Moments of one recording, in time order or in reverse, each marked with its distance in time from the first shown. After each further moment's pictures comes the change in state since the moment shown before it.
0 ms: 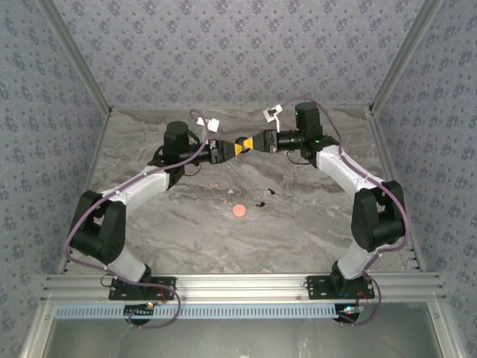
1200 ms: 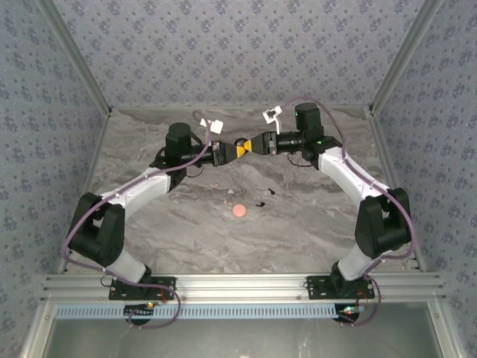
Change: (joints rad) left arm -0.028 -0.020 -0.003 -0.005 -0.003 0.027; right arm 0.020 -0.071 0.000 -0.130 0.081 -0.095
